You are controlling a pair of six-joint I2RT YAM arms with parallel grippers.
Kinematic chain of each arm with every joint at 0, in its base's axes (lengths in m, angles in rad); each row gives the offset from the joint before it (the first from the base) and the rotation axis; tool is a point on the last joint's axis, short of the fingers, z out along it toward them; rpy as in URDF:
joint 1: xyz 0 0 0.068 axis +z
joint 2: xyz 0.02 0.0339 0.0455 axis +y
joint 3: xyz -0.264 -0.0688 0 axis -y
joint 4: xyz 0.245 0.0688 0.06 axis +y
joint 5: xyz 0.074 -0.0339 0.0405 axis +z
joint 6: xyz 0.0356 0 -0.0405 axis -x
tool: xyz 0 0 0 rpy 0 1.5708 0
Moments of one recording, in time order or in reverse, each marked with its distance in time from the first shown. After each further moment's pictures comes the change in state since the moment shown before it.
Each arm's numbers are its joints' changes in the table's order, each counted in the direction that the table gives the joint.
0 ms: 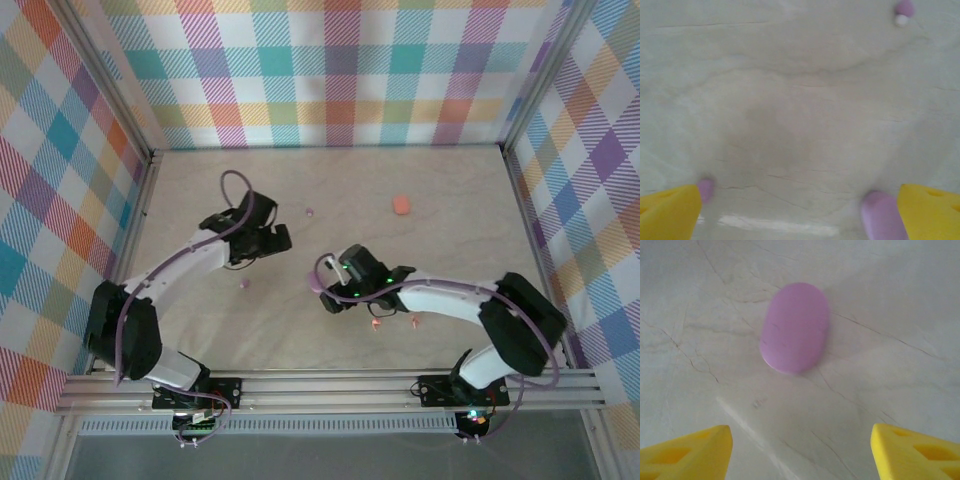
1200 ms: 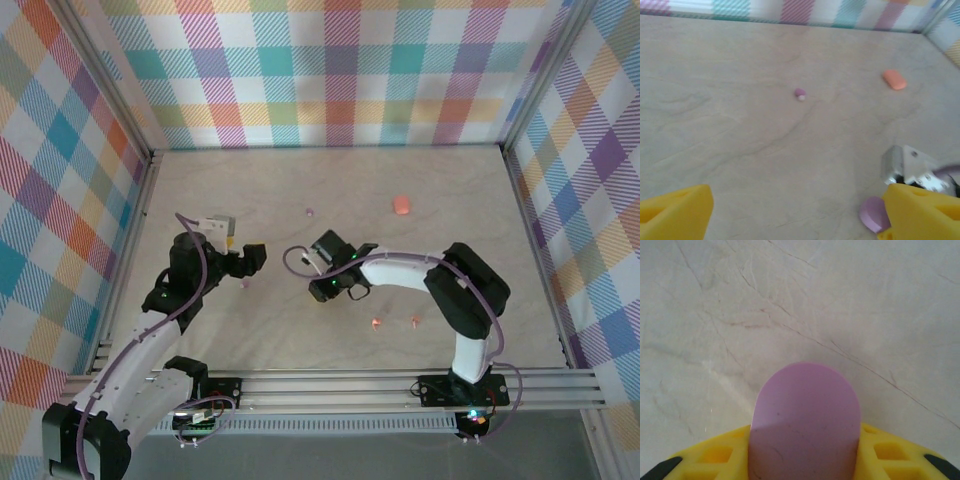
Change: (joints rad) left arm 0.187 -0.598 -0.527 -0.588 -0.362 -0.503; right arm -0.075 0.278 0.293 0.198 0.124 0.160
